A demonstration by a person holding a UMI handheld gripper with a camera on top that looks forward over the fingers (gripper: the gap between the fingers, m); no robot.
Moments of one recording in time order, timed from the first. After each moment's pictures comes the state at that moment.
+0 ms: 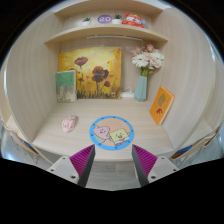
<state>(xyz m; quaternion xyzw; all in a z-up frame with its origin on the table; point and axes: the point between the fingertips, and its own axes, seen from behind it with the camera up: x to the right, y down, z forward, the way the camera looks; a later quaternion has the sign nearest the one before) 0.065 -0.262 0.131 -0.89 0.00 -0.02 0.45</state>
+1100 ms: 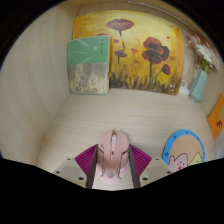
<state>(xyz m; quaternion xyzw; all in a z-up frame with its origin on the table) -0.163 -0.030 -0.017 -0.92 -0.05 0.02 0.38</state>
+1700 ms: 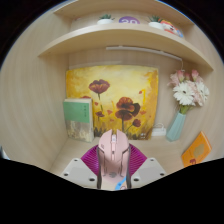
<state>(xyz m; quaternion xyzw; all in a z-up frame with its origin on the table) -0.060 -0.003 0.212 -0.86 -0.06 0.04 0.51</state>
